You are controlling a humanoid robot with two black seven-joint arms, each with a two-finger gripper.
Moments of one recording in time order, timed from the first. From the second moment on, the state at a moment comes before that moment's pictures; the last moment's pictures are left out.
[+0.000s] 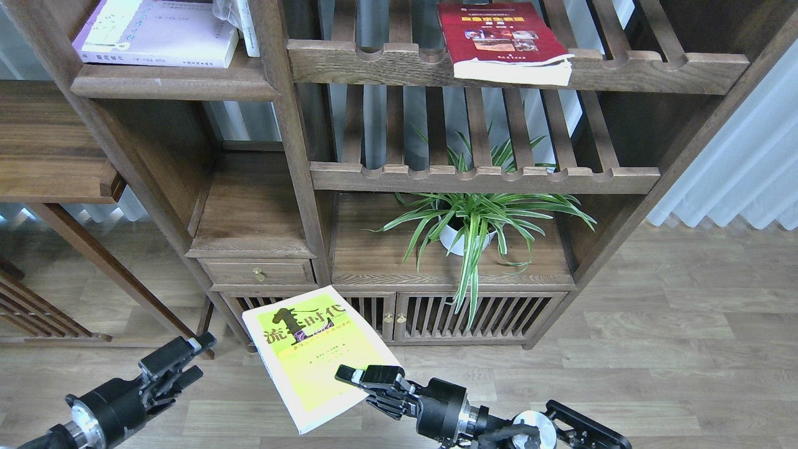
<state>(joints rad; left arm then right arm) -0.10 0.63 -0.49 -1.19 -0.63 -0.49 0.16 0.14 0.02 0.64 0.88 0.40 0.58 -0.49</state>
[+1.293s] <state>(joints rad) -0.22 0.34 -0.38 -0.98 -0.74 -0.49 0.10 0.10 0.01 0.63 0.89 0.39 0.58 -0.49</state>
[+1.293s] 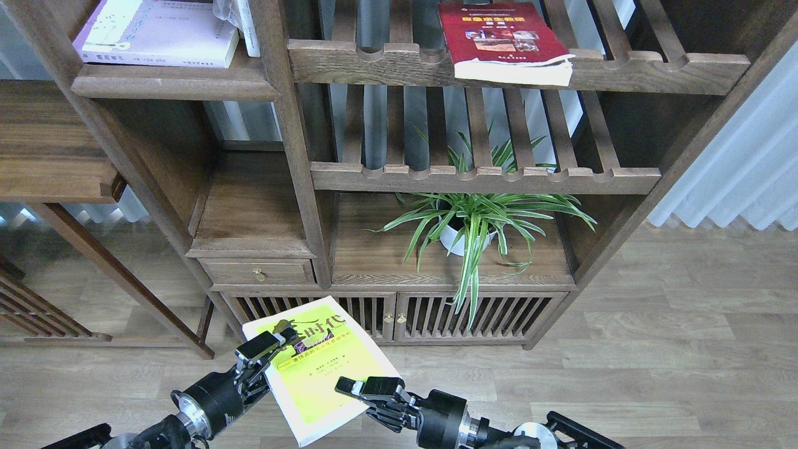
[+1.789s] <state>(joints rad) -0.25 0.37 -0.31 -0.97 -0.74 -0.49 0.09 0.11 0.01 0.64 0.89 0.39 0.58 -0.49</state>
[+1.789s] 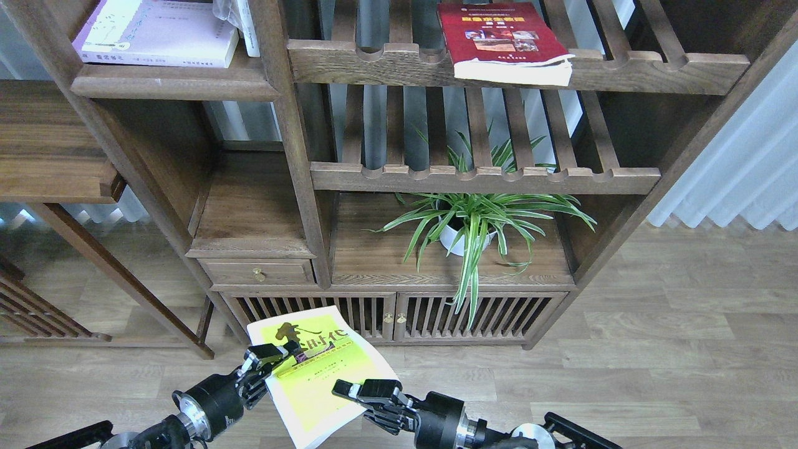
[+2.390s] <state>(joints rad) -0.27 0.72 -0.30 -0.96 -0.65 -0.49 0.10 0.16 0.02 0.75 0.80 0.34 0.58 -0.49</state>
